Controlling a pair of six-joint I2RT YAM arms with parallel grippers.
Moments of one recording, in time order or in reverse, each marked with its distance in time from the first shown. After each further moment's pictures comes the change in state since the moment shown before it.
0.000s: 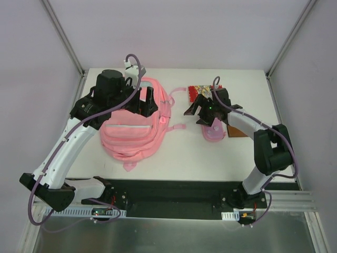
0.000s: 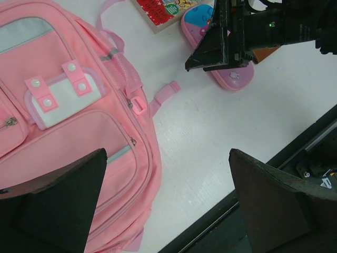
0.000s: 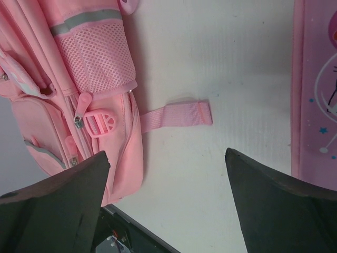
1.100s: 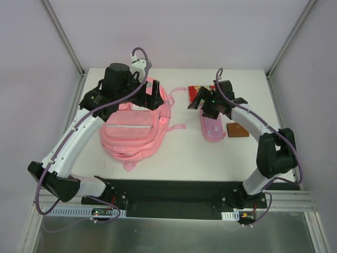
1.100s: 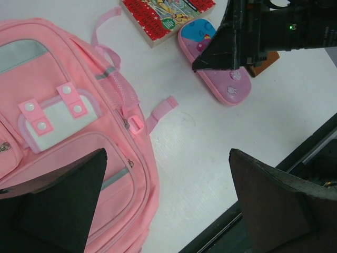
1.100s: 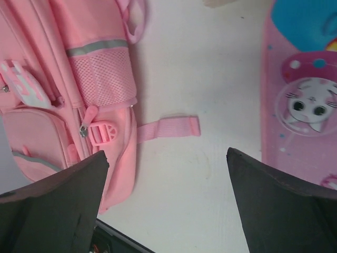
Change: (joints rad) left arm 0.000 0.106 0.055 0.063 0.014 -0.017; right arm -0.041 -0.066 0.094 -0.154 0.102 -0.123
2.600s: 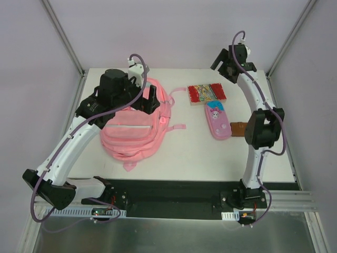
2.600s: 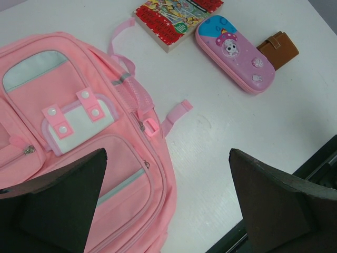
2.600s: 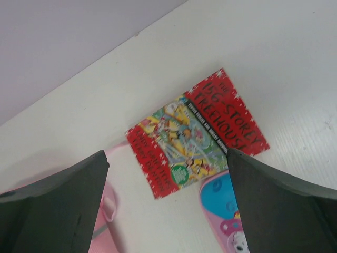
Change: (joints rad) left arm 0.000 -0.087 -0.106 0.073 -0.035 0.081; right arm -0.132 0.412 0.801 -0.235 0.417 -0.070
